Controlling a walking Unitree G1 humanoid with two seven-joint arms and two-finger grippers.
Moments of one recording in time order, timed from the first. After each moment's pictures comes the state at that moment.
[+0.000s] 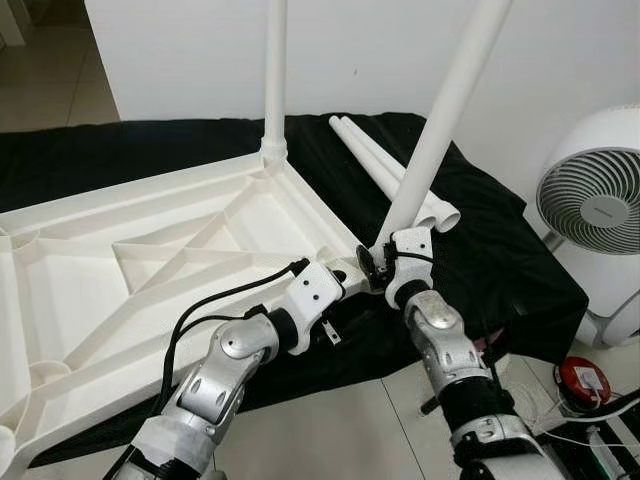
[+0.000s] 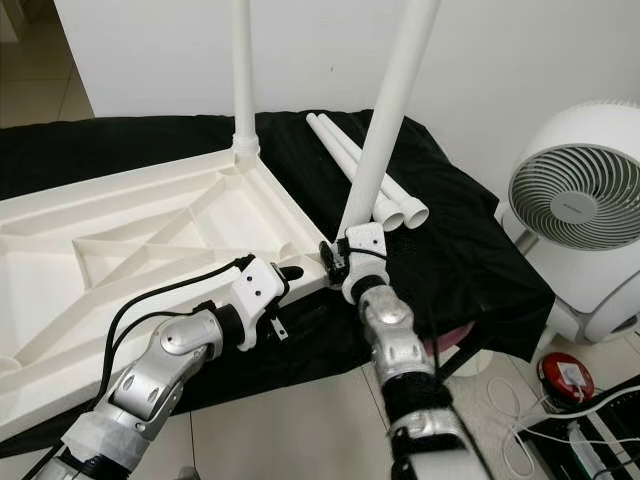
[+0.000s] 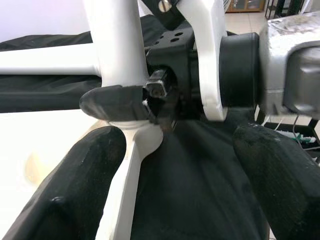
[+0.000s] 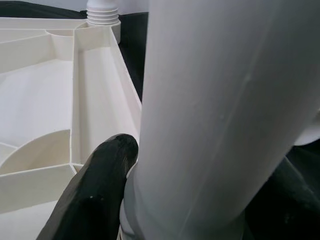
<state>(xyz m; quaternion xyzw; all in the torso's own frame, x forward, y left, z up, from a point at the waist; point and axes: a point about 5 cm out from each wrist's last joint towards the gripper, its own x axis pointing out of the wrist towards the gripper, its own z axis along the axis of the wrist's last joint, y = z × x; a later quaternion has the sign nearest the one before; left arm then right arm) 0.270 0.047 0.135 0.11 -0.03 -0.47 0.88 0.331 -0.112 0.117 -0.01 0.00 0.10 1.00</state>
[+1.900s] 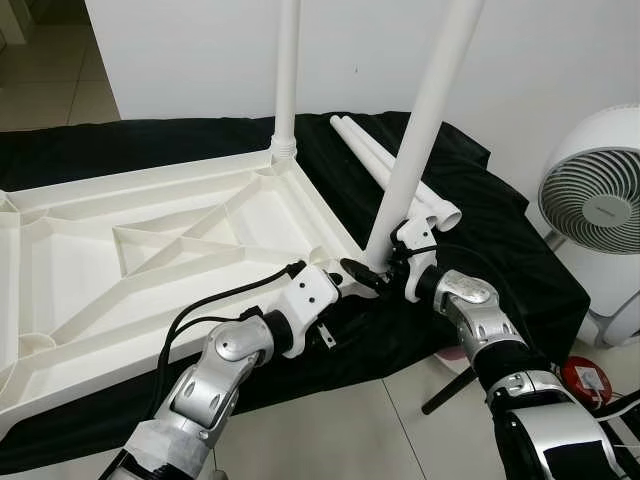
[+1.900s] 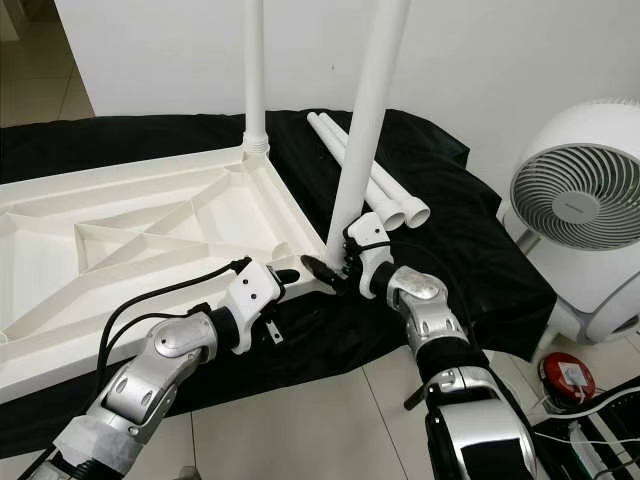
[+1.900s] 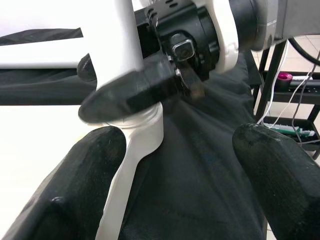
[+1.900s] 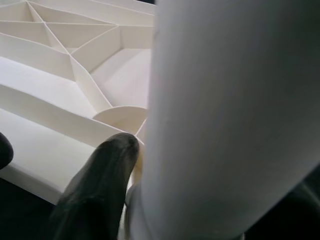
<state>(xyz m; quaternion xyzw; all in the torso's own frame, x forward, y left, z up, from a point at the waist) 0.267 0.053 0.134 0.11 -0.02 -0.47 0.87 0.354 -0.144 0.131 -0.11 0.01 0.41 0.91</state>
